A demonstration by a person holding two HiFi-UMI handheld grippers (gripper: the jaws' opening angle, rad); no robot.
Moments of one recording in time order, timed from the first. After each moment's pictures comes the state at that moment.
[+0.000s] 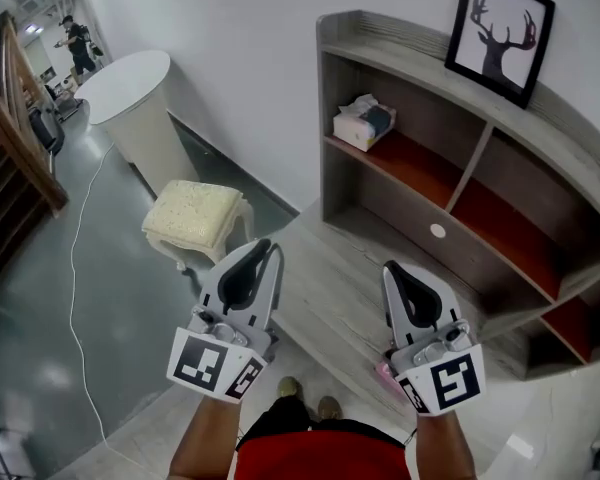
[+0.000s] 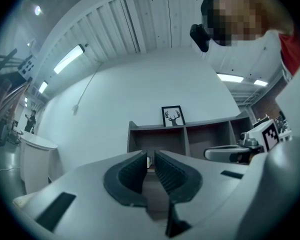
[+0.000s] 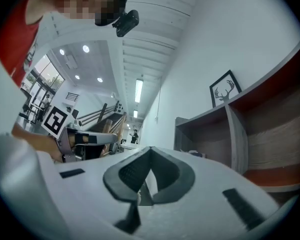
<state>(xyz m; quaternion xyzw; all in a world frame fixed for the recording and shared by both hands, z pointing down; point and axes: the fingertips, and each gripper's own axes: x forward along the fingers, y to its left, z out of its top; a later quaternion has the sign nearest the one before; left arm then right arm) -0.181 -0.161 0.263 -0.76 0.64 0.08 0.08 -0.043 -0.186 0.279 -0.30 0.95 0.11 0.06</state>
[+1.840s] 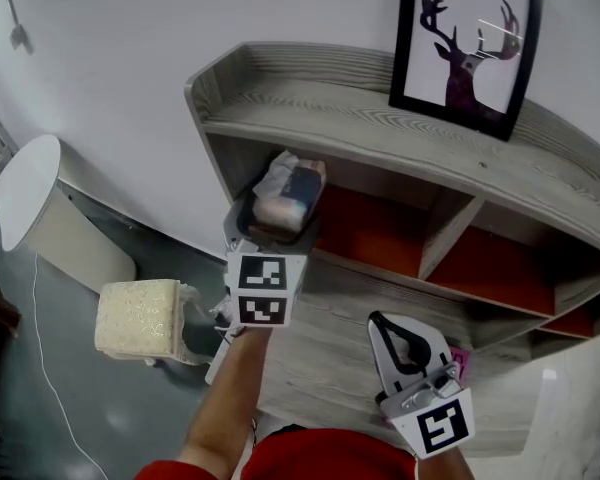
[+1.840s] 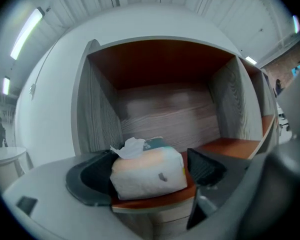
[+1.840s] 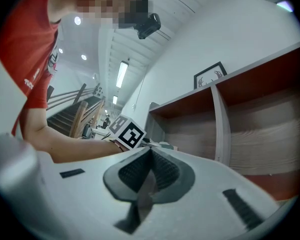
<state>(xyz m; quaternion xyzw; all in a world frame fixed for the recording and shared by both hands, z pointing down) -0.149 -0.502 0.324 -0.81 0.57 -0.10 0.05 -0.046 -0.302 0.304 -0.44 0.89 0.11 0.00</state>
